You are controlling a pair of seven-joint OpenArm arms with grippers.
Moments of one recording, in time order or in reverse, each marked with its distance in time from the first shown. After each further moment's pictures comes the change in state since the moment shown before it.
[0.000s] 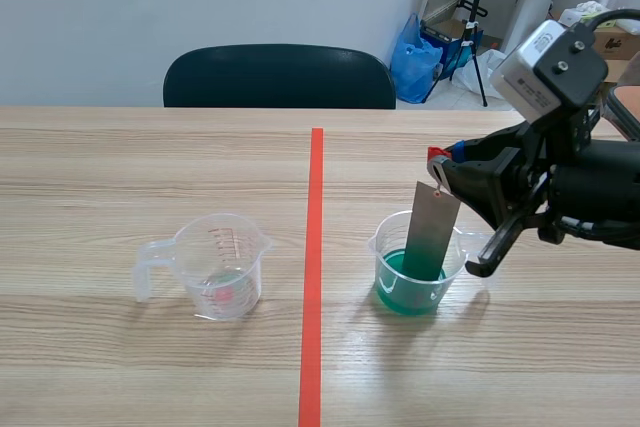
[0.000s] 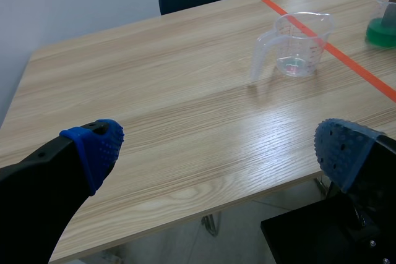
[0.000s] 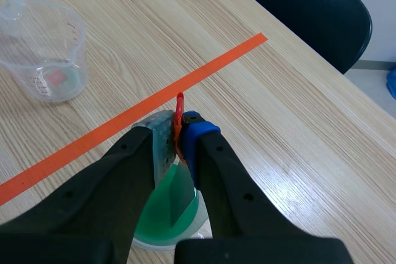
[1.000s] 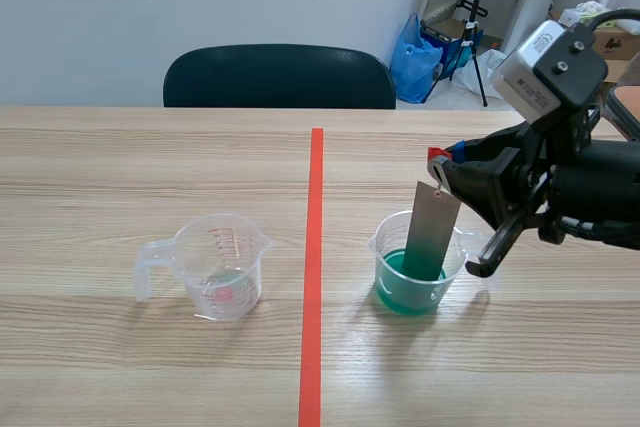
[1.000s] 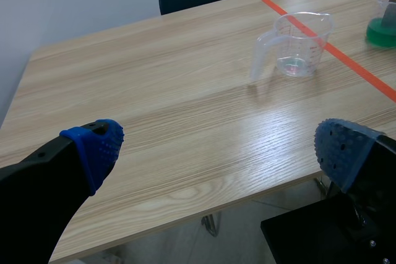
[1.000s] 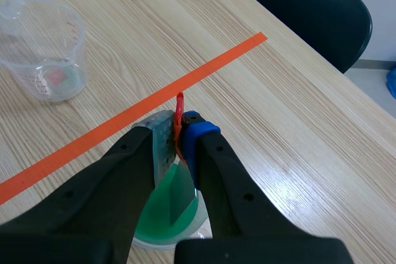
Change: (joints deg) left arm 0.0 0.0 0.0 0.0 0.0 0.0 0.0; right arm 0.0 0.0 0.0 0.1 0.0 0.0 -0.2
